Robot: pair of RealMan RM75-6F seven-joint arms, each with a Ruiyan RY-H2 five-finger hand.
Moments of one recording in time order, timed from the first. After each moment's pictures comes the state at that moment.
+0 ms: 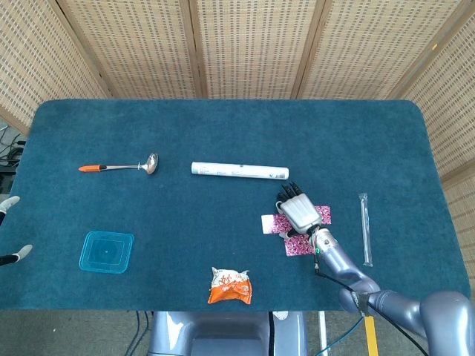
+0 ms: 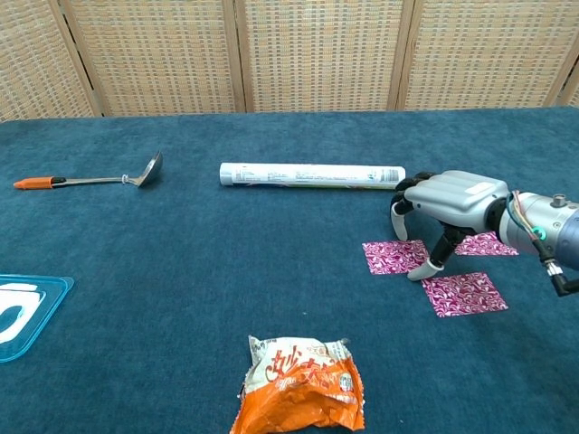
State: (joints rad) left arm -0.12 -0.98 -0.09 -1.71 1.33 1.39 0.04; right arm 0.76 -1.70 0.11 -1.07 -1.25 0.81 -0.32
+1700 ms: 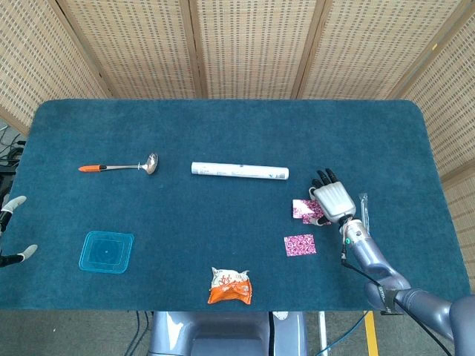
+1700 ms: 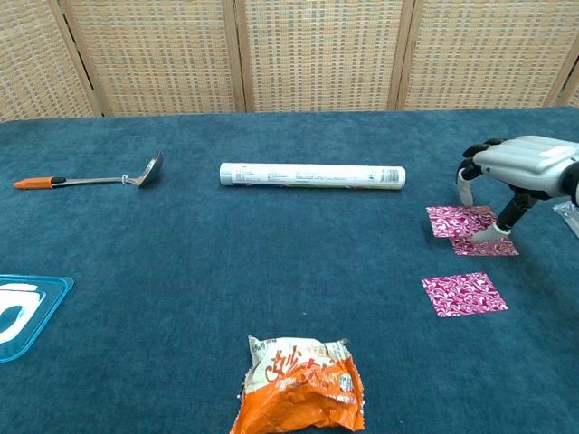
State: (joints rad) left arm -0.13 -0.98 -0.09 -1.73 1.34 1.40 0.07; right arm 0.71 -1.55 0.11 -1.08 -1.24 0.84 -0.27
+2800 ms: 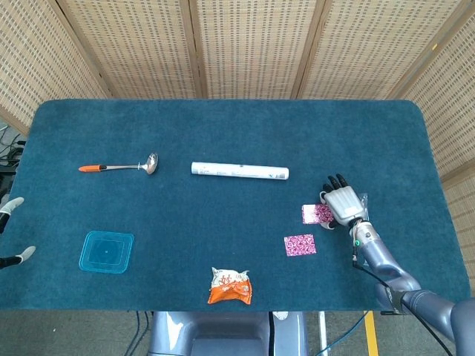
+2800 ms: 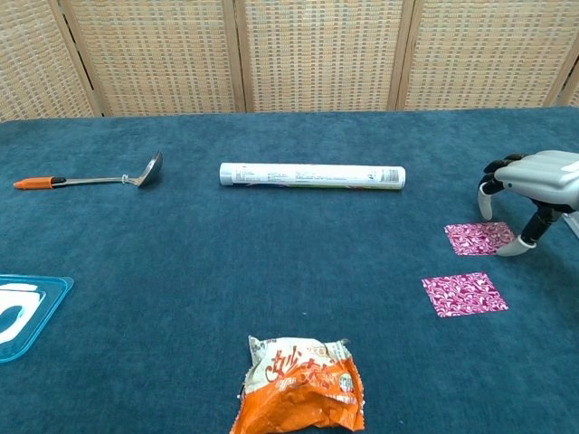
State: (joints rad) left arm -0.12 -0.98 -0.08 -1.74 1.34 1.41 0.08; right arm 0.69 -1.55 0.08 -1.00 -1.27 0.79 -0.21
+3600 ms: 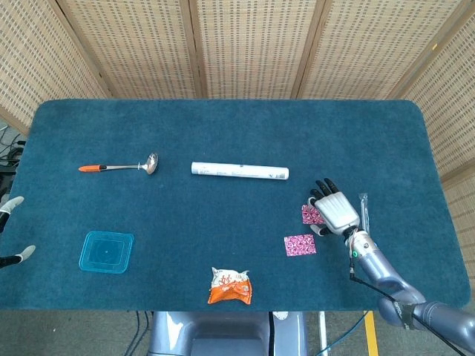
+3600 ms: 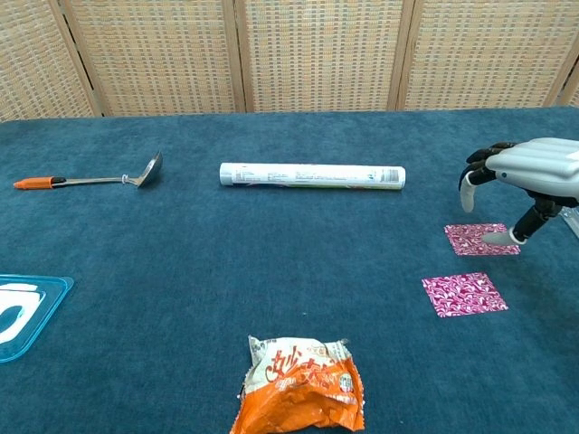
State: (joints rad) left arm -0.12 -0.97 -0.08 -1.74 1.34 1.41 0.07; right arm 0.65 -1.42 0.08 -1.32 -1.29 0.89 -0.29
